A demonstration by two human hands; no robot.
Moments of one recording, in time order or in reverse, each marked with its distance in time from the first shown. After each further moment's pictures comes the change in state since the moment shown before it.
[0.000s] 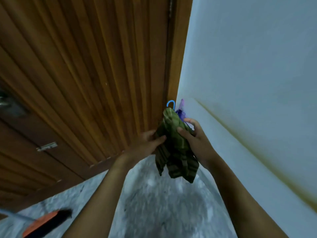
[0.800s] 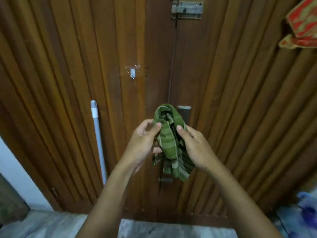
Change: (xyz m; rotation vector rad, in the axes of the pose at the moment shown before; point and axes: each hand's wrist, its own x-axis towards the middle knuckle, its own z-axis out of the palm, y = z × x) left_hand -0.253 0.020 -0.474 -0.410 0.734 0.405; right_hand 0.001 -0.208 0.542 -0.157 -0.582 -0.520
